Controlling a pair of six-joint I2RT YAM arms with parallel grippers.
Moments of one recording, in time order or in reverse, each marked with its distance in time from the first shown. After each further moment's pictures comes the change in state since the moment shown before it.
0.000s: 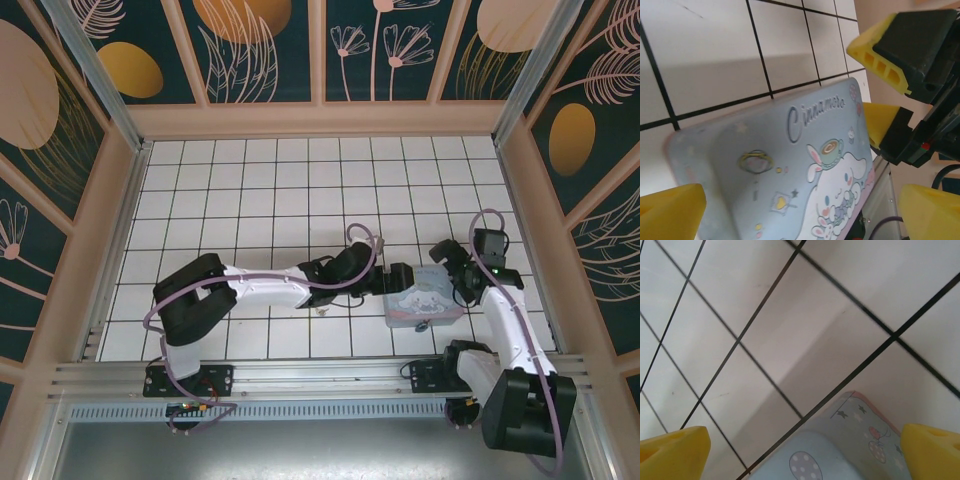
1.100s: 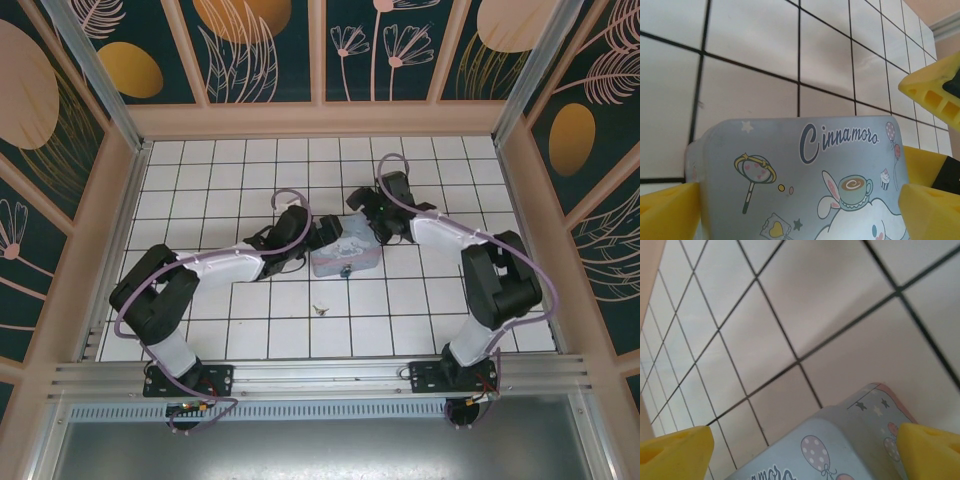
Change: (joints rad) left arm 0.373 -0.175 -0.195 -0.070 -0.204 0.135; right arm 0.542 0.762 0.507 0.420 0.038 0.337
